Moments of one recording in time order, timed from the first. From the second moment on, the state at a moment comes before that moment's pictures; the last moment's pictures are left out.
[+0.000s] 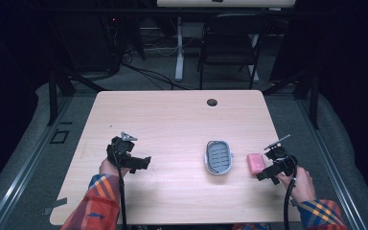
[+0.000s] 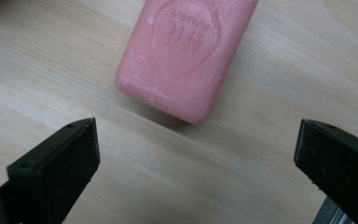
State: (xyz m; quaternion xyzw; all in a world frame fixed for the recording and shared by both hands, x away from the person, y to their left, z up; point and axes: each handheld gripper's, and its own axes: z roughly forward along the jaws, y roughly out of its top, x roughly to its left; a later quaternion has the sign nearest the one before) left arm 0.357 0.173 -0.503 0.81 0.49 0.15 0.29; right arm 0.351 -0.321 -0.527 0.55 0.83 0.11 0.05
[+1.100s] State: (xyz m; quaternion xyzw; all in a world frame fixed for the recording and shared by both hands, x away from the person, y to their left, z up) left arm 0.357 0.173 -0.503 0.81 0.49 0.15 0.29; right arm 0.386 -0.300 -0.528 0.56 0.82 0.11 0.05
